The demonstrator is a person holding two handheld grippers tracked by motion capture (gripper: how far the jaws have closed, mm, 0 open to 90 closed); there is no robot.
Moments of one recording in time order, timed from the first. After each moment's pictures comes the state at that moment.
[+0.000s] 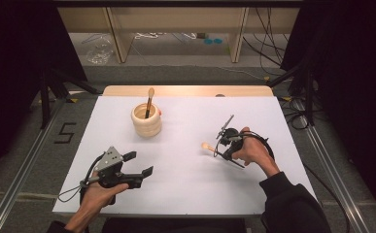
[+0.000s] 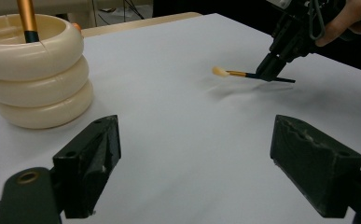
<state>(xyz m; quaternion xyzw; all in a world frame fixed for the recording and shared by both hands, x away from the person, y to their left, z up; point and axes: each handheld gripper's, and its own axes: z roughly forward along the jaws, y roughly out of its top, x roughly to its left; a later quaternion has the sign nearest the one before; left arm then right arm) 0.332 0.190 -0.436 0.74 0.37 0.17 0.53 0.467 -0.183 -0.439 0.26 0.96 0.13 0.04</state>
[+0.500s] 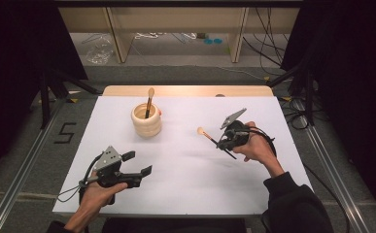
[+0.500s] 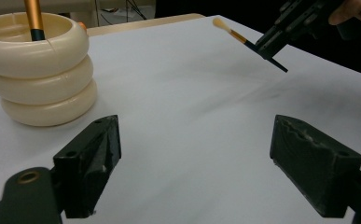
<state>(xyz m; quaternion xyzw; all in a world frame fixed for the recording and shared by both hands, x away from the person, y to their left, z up) 0.333 0.193 -0.436 0.74 0.38 0.17 0.53 0.463 -0.192 -0.412 0.25 0.92 0.28 0.08</state>
